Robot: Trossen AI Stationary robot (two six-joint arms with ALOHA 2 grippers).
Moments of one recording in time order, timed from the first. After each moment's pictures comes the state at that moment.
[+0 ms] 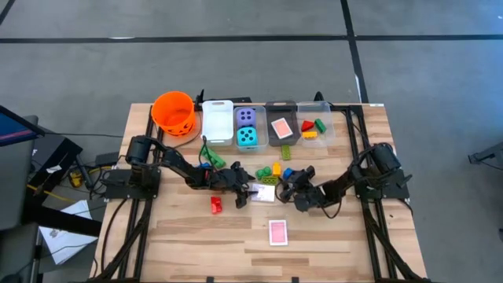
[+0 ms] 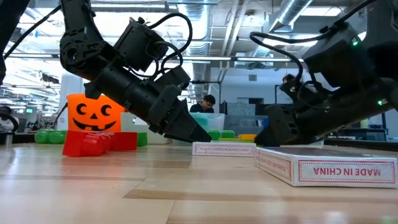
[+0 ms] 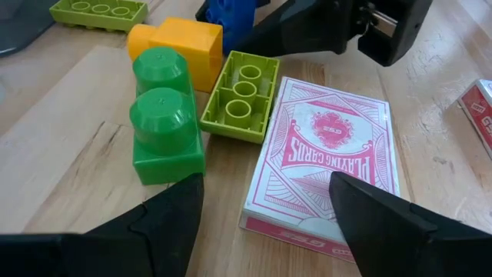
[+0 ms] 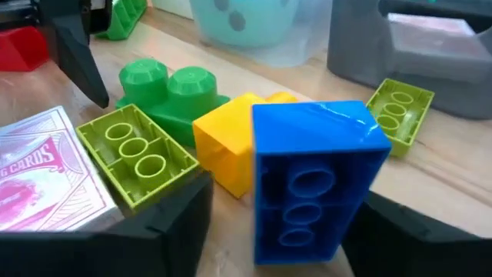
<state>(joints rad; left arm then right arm) -0.08 1.95 0.67 0.73 -0.19 -0.20 0.34 1.92 0.47 0.66 0.99 0.74</state>
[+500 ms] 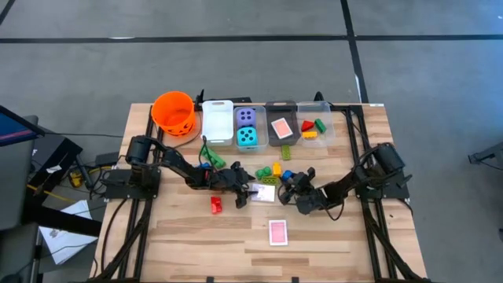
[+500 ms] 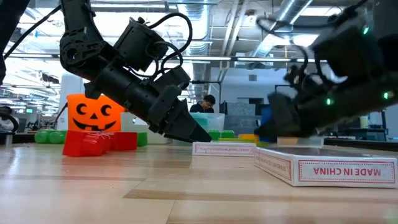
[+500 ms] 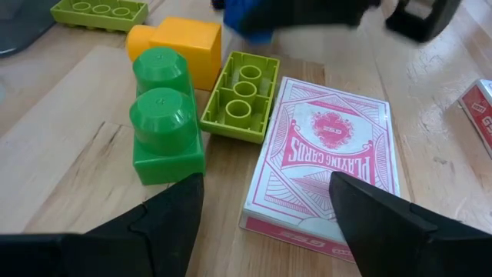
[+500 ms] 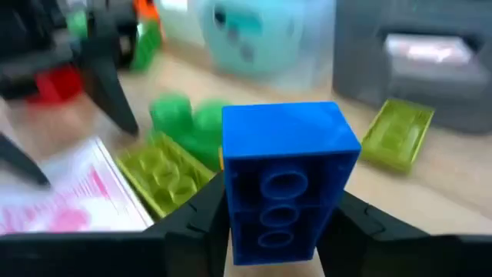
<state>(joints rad) -0.08 1.95 0.67 0.73 -0.19 -0.20 0.38 1.88 0.47 0.69 1.06 0.75</state>
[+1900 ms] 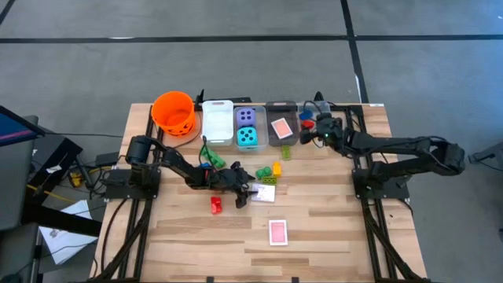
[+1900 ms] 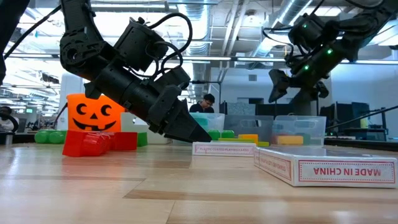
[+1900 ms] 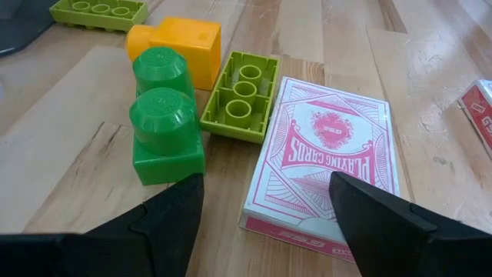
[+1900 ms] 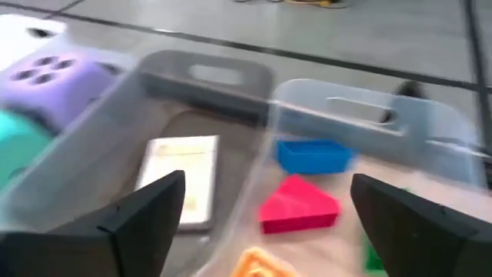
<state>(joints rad) -0.08 1.95 0.67 0.73 -0.19 -0.20 -0.43 1.13 0.47 0.04 0.56 0.46</state>
